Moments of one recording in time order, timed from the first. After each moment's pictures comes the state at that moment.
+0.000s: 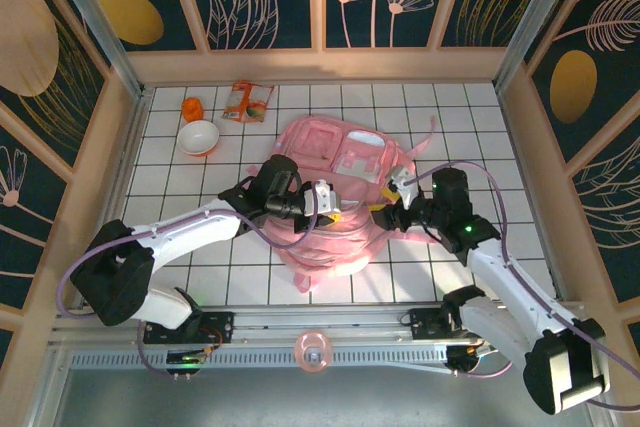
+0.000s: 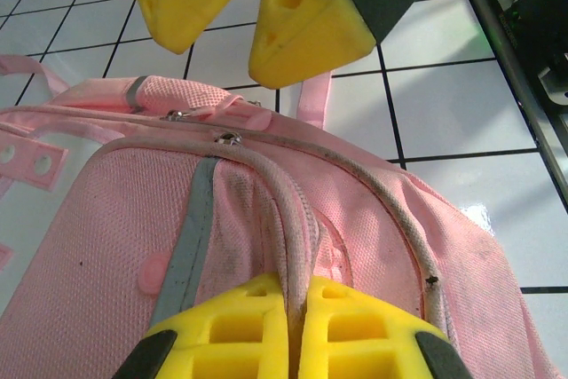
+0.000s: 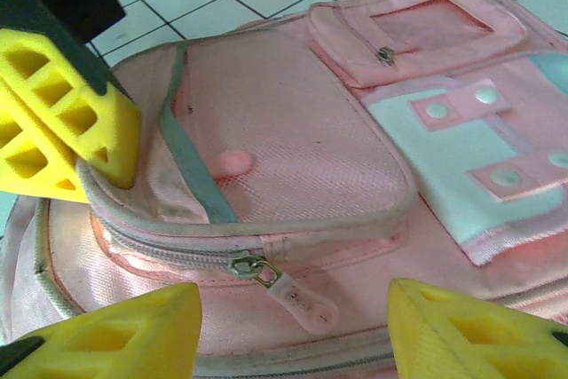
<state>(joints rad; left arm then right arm) -0.77 1.45 0.85 -0.04 0.60 0.56 0.36 0.89 0.52 -0.18 -0.60 -0.26</state>
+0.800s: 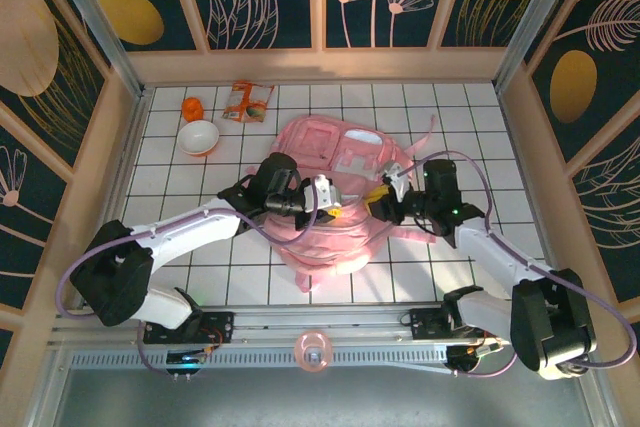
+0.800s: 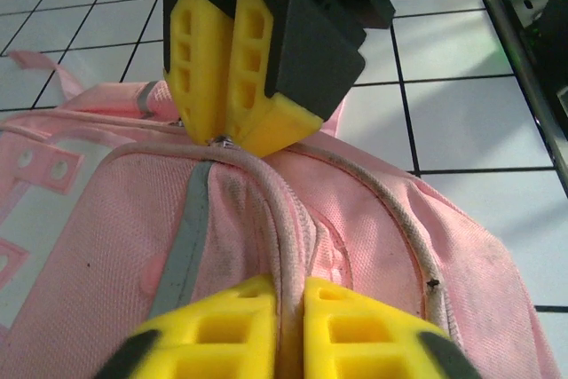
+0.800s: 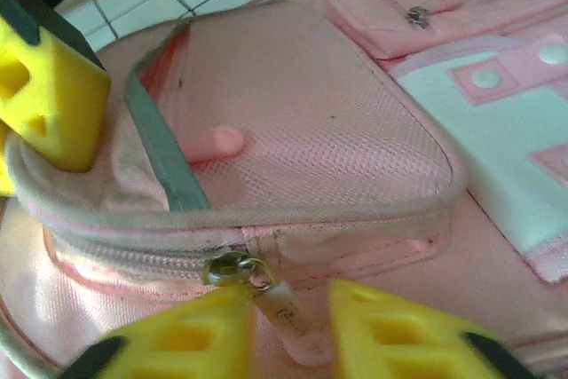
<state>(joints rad) -0.77 1.44 0.86 -0.02 0.57 0.48 0.30 1.12 0.54 -0.05 -0.72 -0.21</state>
